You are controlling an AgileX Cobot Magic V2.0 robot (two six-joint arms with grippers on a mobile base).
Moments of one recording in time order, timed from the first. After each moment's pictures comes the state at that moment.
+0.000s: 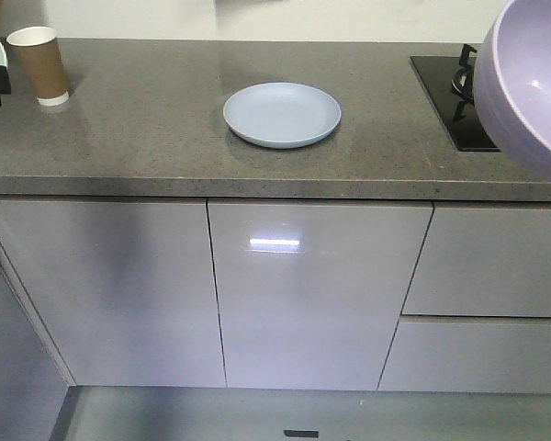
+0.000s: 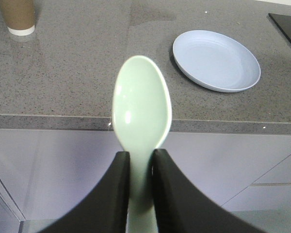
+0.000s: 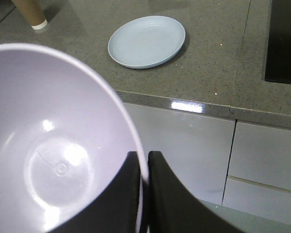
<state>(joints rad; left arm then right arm) -0.06 1.22 -1.25 -0.23 0.66 0.11 -0.41 1.10 -1.41 0.77 1.23 -0.56</state>
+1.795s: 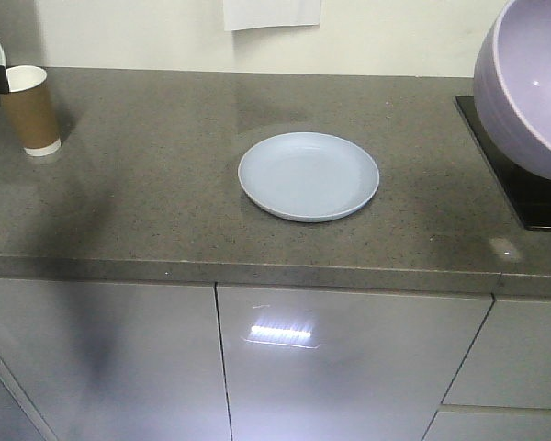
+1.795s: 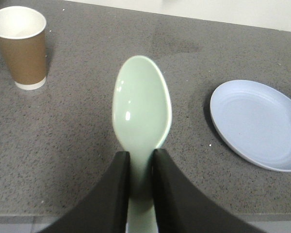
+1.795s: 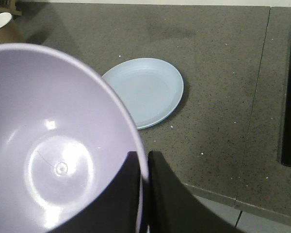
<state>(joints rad) -0.06 1.22 -1.25 -0.23 0.66 0.11 -0.41 1.10 -1.41 0.77 1.23 -0.56</state>
